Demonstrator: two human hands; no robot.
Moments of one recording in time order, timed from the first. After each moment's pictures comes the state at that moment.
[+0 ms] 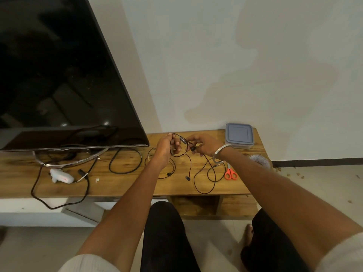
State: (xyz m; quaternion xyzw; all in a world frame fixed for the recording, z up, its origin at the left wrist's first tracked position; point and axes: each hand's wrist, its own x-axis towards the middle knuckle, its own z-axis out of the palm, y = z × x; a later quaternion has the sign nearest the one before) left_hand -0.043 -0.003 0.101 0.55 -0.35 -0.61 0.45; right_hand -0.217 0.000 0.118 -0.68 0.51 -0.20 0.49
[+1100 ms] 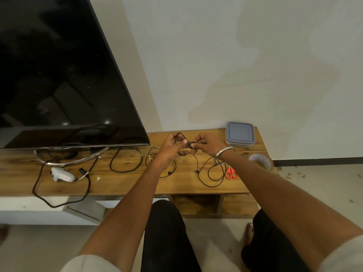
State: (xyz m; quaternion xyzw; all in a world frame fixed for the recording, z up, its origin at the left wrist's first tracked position) left_hand -0.044 0.006 0.087 0.49 -0.46 -0.60 0.43; right_hand -0.220 0.005 0.107 -0.66 0.55 -0.25 0.44
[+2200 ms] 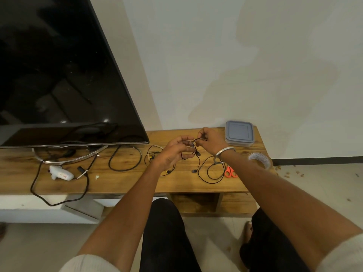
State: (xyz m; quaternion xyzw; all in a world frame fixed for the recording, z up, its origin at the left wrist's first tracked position) left_hand -0.051 0.018 0.096 0.44 -0.44 -0.69 0.36; right_hand -0.223 -0.003 0.094 -0.66 0.58 -0.31 0.36
